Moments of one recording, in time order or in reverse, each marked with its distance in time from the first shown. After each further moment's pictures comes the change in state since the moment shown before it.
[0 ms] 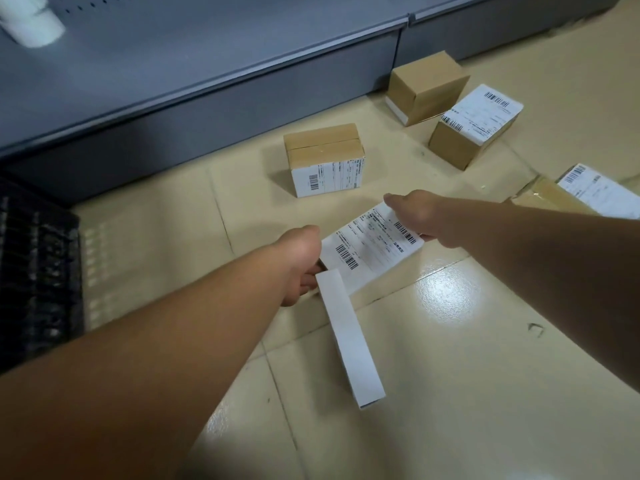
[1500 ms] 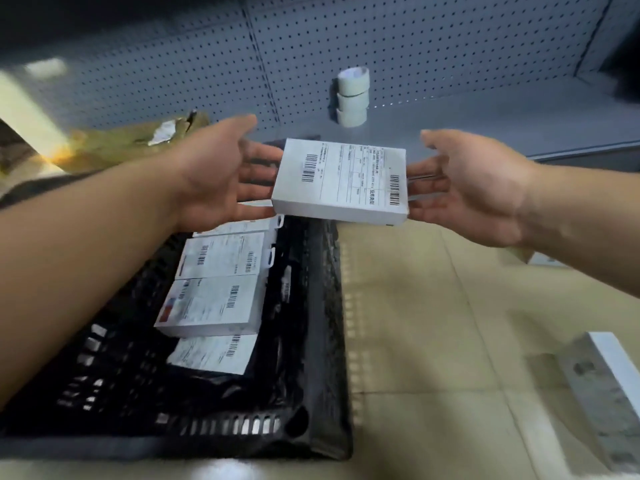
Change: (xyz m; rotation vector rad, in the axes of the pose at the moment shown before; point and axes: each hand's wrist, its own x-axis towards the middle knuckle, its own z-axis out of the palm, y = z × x) left_hand -0.264 -0.071 -0.440 -0.211 0.278 0.576; right_hand -0.284 -0.296 0.168 0.688 -0.475 -0.529
